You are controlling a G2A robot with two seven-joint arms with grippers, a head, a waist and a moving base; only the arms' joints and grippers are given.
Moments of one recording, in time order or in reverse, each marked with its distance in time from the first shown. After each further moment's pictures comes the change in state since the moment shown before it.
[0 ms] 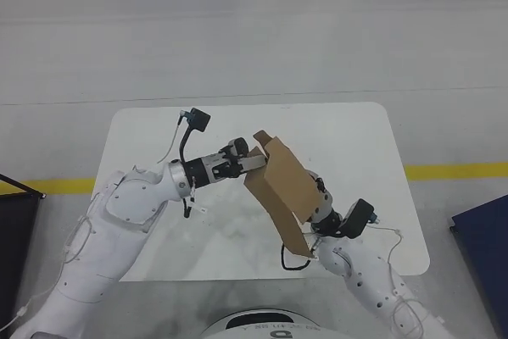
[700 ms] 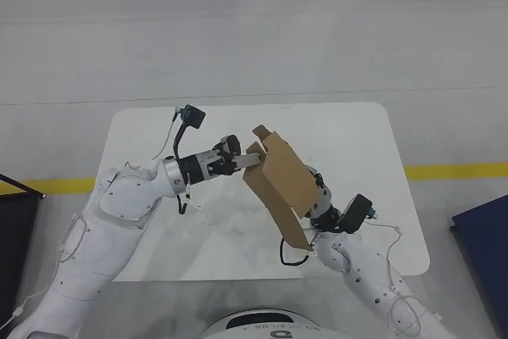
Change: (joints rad) left arm 0.000 0.007 -0.050 0.005 0.006 -0.004 -0.025; right arm 0.016 -0.016 0.010 0.009 -0.004 -0.001 0.021
